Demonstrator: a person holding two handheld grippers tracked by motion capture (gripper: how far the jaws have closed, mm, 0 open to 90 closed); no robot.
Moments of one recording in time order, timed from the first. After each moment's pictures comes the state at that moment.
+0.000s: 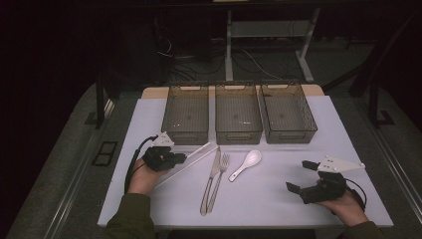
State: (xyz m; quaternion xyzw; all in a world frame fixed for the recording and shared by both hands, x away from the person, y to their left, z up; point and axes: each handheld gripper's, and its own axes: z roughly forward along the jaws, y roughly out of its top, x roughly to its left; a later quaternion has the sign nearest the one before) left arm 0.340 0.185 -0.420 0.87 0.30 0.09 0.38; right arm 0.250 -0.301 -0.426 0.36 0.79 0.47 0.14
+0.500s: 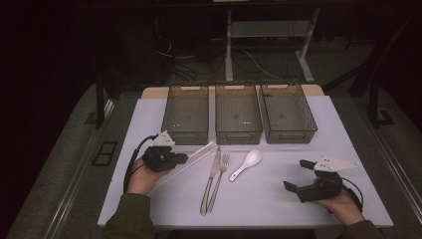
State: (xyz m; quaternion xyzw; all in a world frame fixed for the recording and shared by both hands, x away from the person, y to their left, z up) left arm 0.329 0.178 -0.399 0.87 0.30 0.09 0.38; right arm 0.256 -0.295 -0.431 0.36 0.79 0.47 0.14
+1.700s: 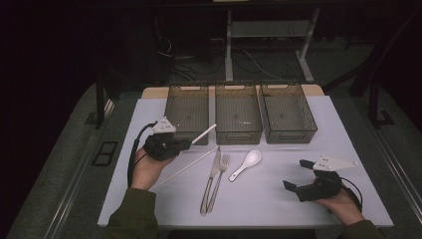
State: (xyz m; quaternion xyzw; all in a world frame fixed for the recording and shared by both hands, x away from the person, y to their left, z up) left arm 0.337 0.163 -0.359 0.84 0.32 0.12 0.42; right arm 0.257 -0.295 -0.433 0.36 0.80 0.46 0.14
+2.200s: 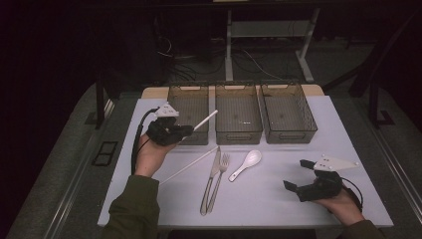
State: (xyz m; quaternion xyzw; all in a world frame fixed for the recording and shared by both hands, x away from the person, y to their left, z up) left arm 0.367 0.155 -0.337 0.83 0.33 0.13 0.42; right arm 0.255 -0.296 -0.432 0.37 0.79 0.47 0.14
